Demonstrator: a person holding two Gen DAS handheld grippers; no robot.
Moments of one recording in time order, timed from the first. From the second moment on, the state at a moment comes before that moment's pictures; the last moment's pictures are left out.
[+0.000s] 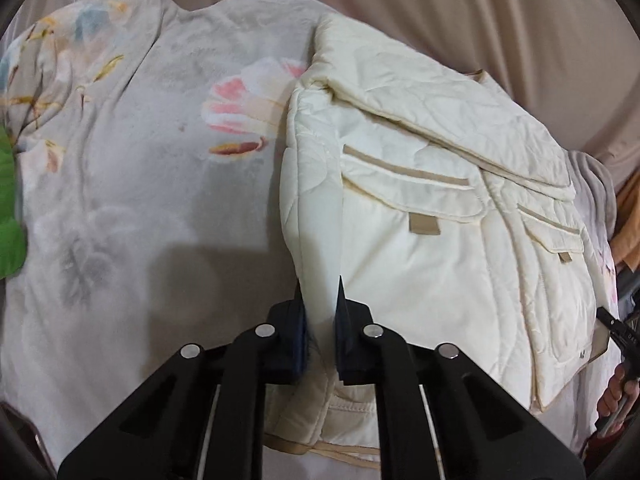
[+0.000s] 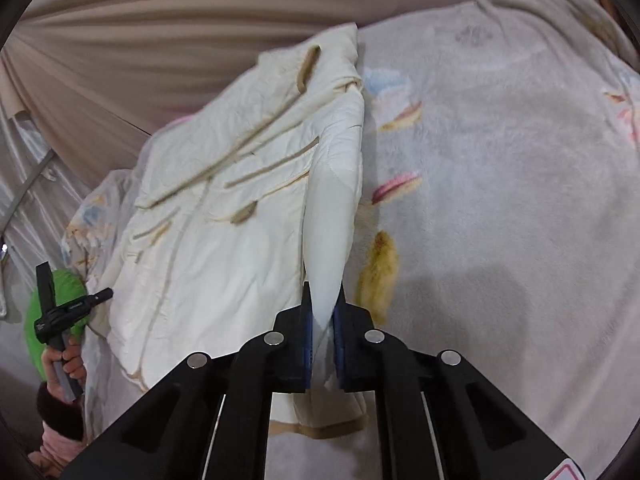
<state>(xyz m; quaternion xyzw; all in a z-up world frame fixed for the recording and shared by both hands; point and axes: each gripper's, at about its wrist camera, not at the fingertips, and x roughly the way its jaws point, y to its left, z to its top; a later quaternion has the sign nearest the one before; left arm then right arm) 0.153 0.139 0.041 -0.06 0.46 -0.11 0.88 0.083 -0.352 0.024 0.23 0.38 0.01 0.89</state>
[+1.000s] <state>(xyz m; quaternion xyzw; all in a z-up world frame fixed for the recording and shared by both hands) 0.258 0.078 0.135 -0.04 0.34 -0.12 0.93 0.220 -0.244 0.127 0.11 0.34 0.11 0.93</state>
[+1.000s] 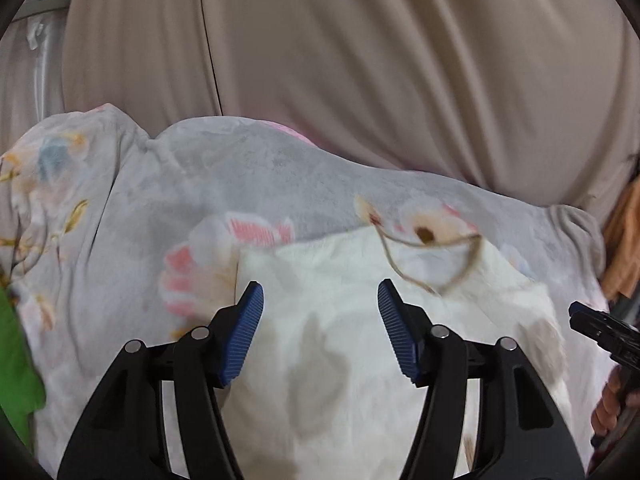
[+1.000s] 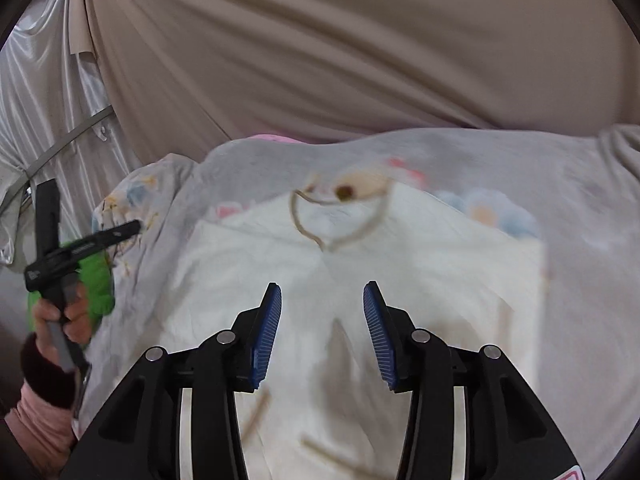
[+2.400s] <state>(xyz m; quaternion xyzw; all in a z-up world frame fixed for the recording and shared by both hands) 0.353 -0.139 0.085 0.02 0.40 -0.27 0.87 0.304 -0.398 0.069 0.20 0.37 -0.11 0.90</state>
